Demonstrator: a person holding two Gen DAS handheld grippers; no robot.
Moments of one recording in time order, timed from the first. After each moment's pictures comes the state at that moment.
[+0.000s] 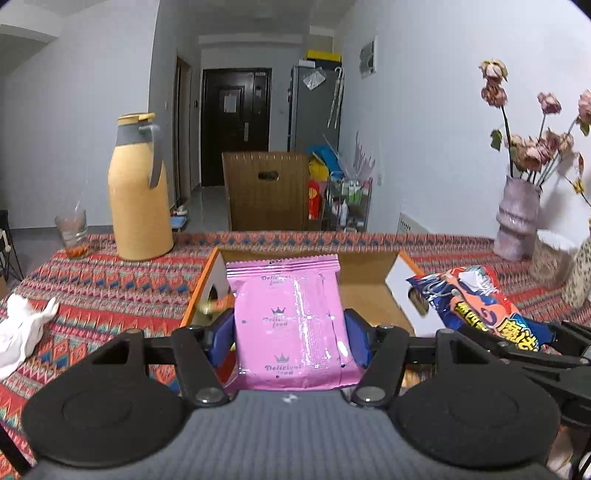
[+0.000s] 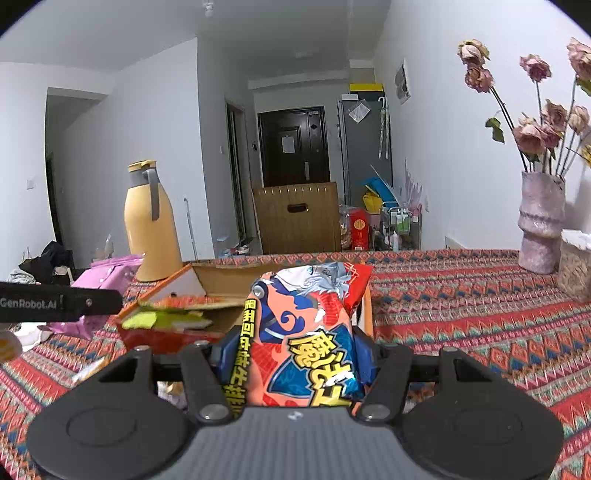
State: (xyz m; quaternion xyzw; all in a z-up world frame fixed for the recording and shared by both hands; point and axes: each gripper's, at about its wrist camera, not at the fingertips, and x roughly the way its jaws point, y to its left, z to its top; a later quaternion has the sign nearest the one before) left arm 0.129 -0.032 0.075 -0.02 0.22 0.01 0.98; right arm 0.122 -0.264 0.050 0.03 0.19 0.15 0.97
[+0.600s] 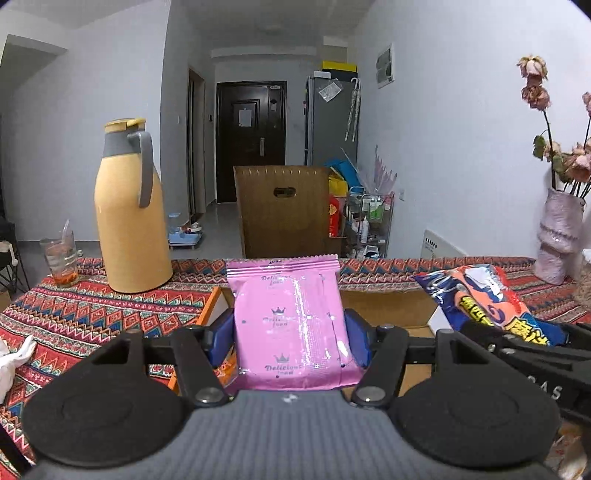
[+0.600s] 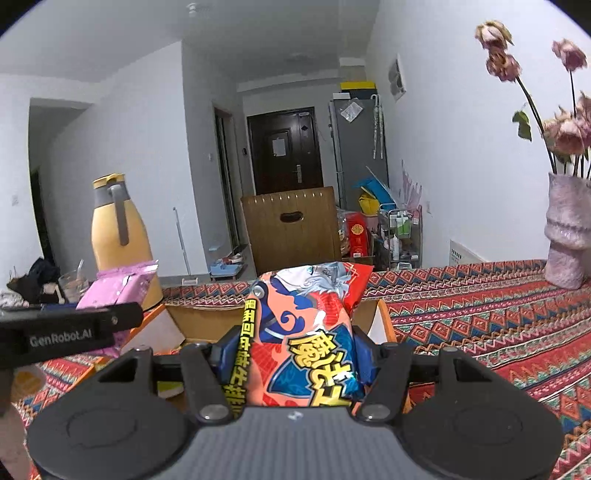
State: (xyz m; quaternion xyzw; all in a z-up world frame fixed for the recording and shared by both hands) left arm 0.235 -0.021 0.050 -0.01 0.19 0.04 0.98; right arm 0.240 -0.237 0.051 0.05 0.19 0.13 0.97
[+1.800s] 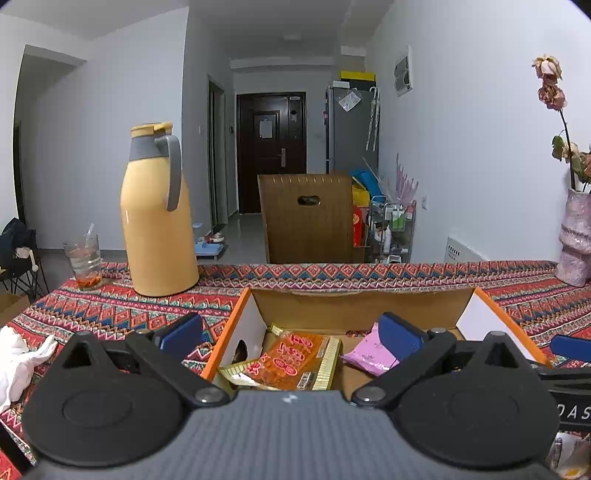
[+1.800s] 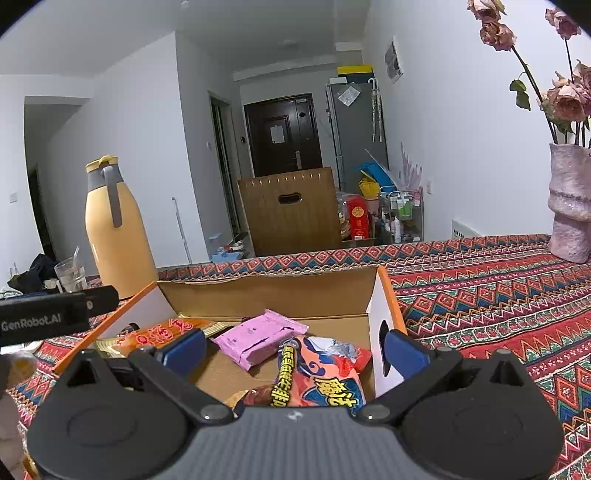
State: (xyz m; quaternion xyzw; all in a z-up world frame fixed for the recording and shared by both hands) left arm 0.224 -0.011 0.047 0.00 0.17 0.08 0.98; right arm 0.246 -0.236 0.023 0.06 0.21 0.14 0.97
